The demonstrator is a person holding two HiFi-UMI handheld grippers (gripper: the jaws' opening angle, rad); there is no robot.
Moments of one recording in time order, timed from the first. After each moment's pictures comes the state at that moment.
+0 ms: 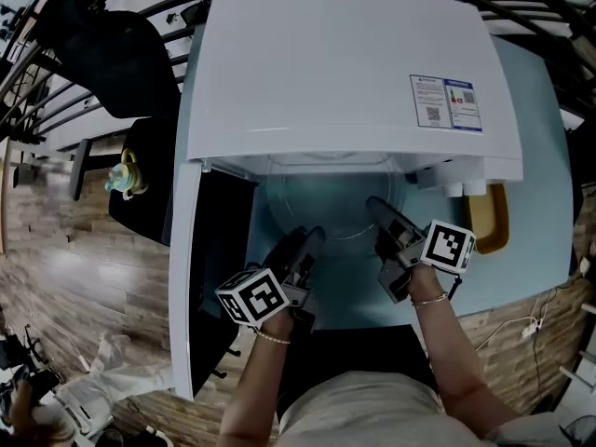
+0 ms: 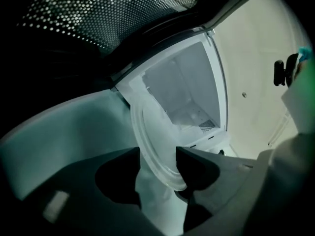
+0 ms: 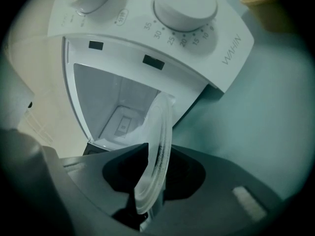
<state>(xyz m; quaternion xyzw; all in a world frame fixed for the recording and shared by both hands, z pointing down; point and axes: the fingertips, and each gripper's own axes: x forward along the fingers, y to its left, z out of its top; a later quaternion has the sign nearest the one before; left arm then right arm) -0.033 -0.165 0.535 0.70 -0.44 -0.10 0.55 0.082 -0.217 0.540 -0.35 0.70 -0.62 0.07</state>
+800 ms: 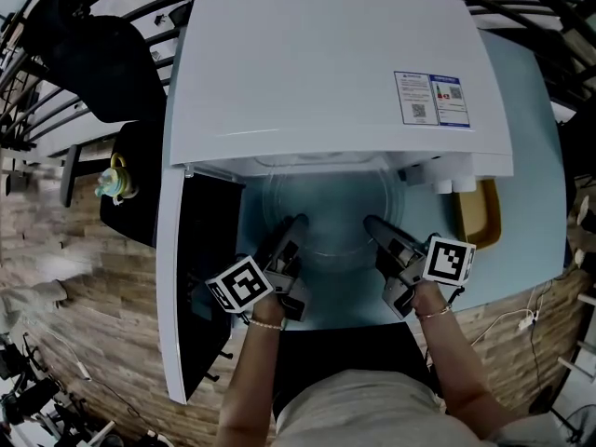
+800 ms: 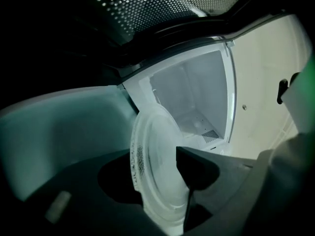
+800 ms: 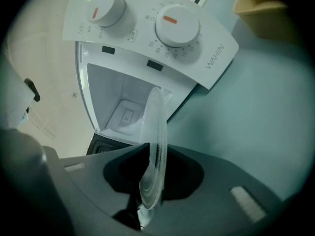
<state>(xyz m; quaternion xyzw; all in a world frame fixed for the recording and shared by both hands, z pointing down) -0.040 -0.185 0.550 0.68 -0.43 -0.15 0.58 0.090 -0.181 0.531 -0.31 0.70 -0.64 0.06</state>
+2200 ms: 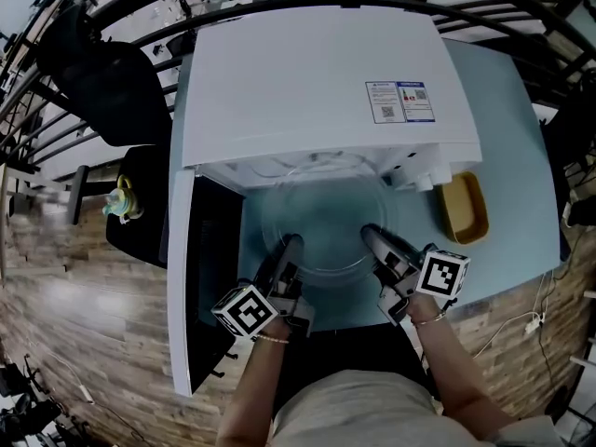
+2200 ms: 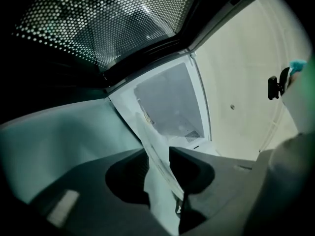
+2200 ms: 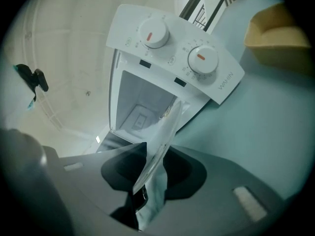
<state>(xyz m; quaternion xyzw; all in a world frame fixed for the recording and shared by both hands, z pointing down) -0.039 -0.155 0.505 0.71 -0.44 -0.18 0.51 0.102 -0.162 0.499 -0.33 0.76 -0.55 0.09</state>
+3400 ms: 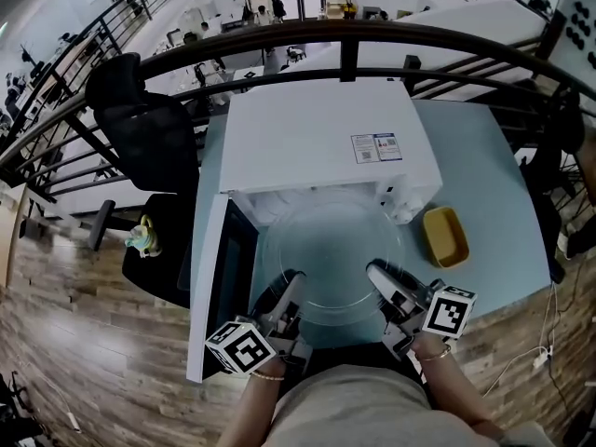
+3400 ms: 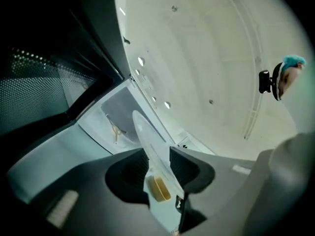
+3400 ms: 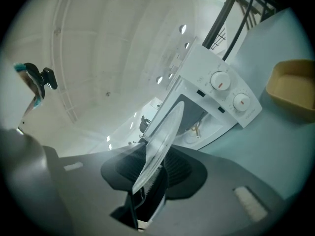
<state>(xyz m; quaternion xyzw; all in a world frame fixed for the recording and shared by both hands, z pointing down) -0.033 -0.103 0.374 0.79 -0.40 -0.18 0.42 0.107 -0.109 0.378 -0.32 0.82 -0.46 0.13</state>
